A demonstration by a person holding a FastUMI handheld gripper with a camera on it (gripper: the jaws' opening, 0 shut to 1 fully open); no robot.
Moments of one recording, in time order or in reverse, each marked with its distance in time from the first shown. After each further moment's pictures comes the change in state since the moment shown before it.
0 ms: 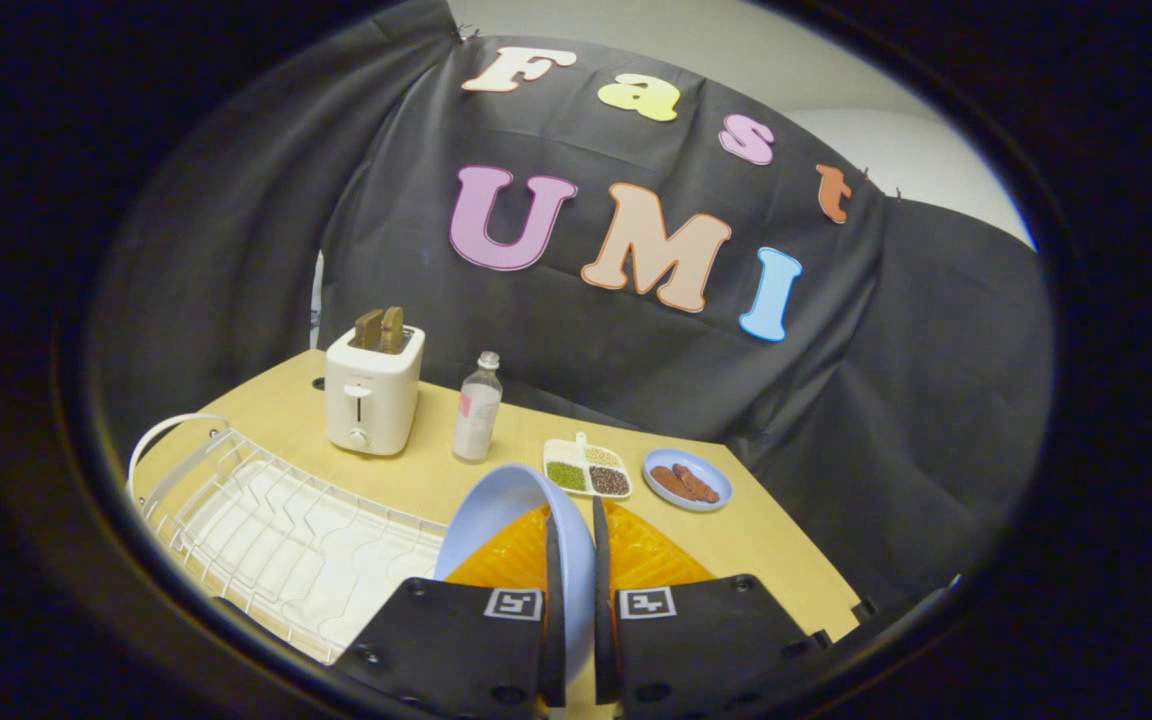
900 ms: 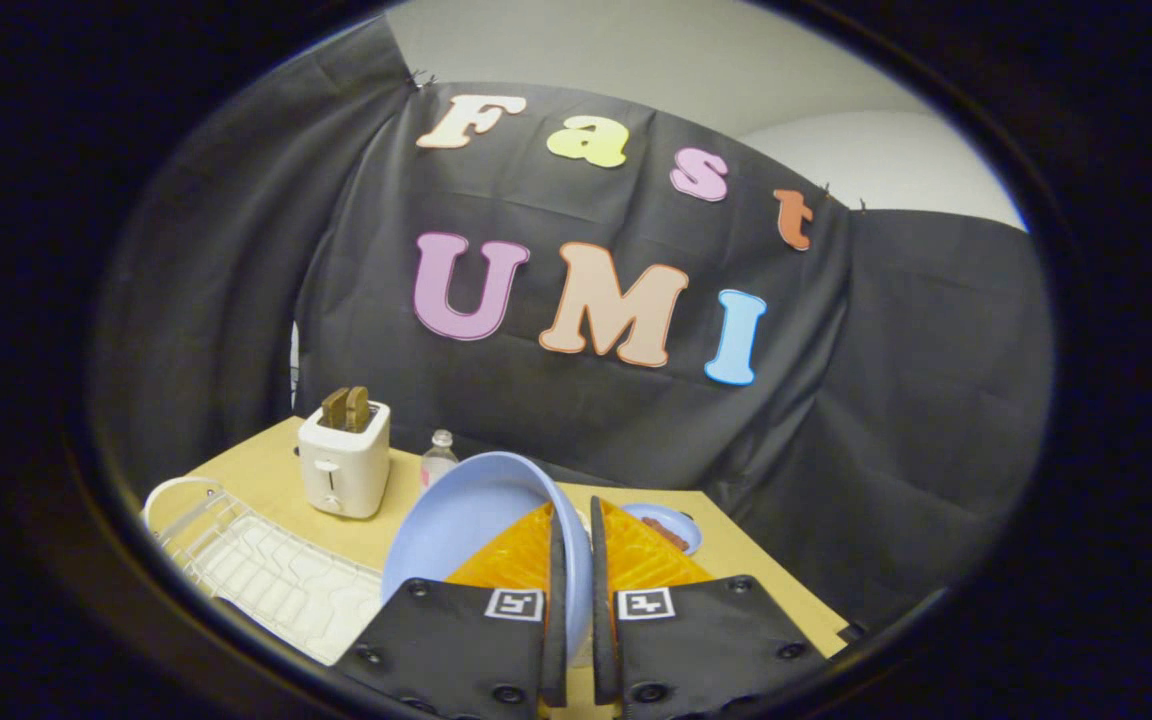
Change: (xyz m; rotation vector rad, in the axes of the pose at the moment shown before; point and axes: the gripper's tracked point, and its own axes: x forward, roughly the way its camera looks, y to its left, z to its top) arm -0.005 -0.090 0.062 0.116 -0.158 -0.024
